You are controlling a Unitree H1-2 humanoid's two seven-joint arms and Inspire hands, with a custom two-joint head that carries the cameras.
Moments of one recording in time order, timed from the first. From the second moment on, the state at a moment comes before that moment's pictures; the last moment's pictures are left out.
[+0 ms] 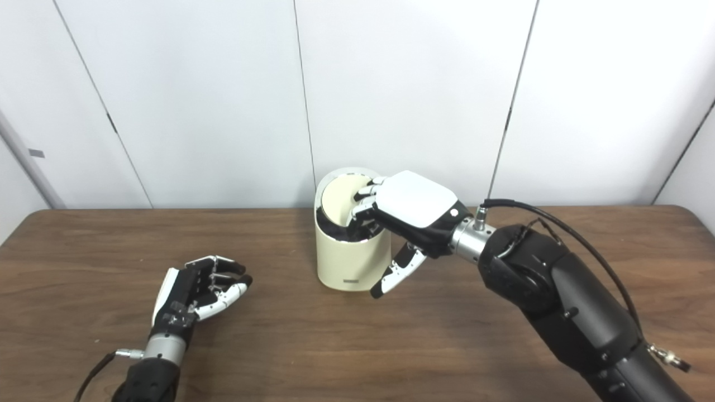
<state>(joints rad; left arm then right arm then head) -0.20 0.12 0.03 -0.02 0.18 0.22 0.06 -0.68 -0.49 0.43 -0.07 -0.77 -0.22 0.38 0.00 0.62</state>
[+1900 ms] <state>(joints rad) -0.19 0.11 0.03 -0.04 0.19 0.24 0.06 -0.62 -0.34 0.19 -0.08 -0.31 0.21 0.43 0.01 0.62</state>
